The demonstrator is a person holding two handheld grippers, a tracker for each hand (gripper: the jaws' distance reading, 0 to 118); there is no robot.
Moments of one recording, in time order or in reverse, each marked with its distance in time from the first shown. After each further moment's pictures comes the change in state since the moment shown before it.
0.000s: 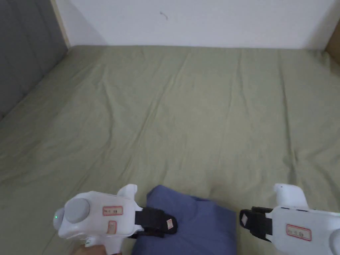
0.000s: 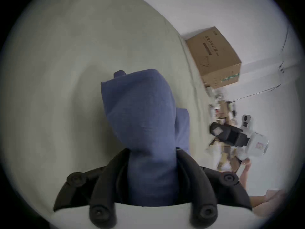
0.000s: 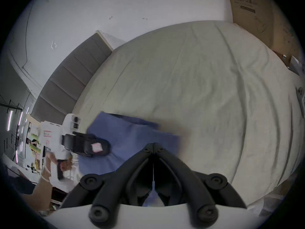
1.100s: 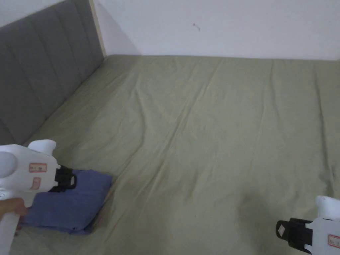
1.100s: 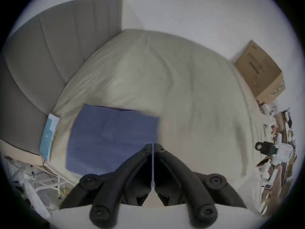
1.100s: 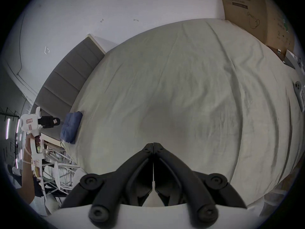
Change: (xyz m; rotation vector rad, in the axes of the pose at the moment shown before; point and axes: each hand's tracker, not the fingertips) left arm -0.015 0.032 0.192 0.278 0.664 -0.096; right arm 0.001 0.002 -0.002 0.002 -0.023 -0.046
